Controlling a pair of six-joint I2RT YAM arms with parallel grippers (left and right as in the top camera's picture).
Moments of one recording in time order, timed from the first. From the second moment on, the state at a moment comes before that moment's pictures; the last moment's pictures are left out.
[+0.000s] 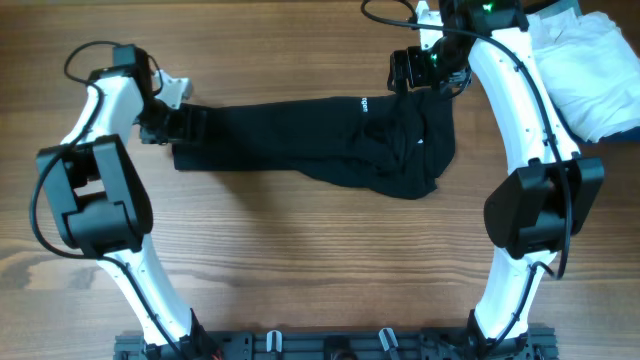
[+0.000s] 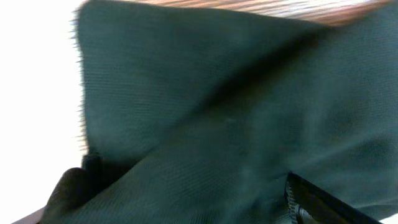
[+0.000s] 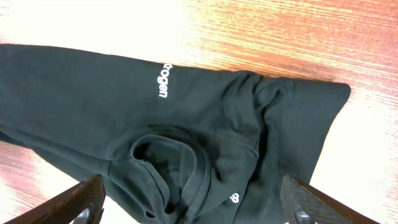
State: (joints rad) left arm 0.17 2.17 1.58 -0.92 0.25 0.27; right arm 0.16 2.11 2.05 -1.23 -0.18 -0.01
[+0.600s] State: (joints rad) left arm 0.41 2.16 1.59 -0.87 0.28 0.15; right arm 0.16 2.11 1.99 -1.17 -0.24 0.01
